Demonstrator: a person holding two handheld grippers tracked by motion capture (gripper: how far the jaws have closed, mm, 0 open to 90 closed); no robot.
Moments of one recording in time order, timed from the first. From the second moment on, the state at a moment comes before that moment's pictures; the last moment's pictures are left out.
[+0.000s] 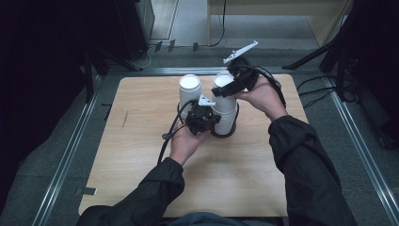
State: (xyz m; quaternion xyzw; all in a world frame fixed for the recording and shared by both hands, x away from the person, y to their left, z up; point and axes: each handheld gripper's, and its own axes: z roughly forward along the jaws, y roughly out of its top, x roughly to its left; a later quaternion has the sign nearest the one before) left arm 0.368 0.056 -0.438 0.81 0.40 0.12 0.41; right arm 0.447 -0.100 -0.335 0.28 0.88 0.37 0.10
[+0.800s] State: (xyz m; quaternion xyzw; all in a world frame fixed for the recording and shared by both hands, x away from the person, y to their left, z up) left arm 0.369 0.058 -0.440 0.82 0.39 0.11 0.41; right arm 0.438 -0.102 -0.302 0.25 0.88 0.39 0.12
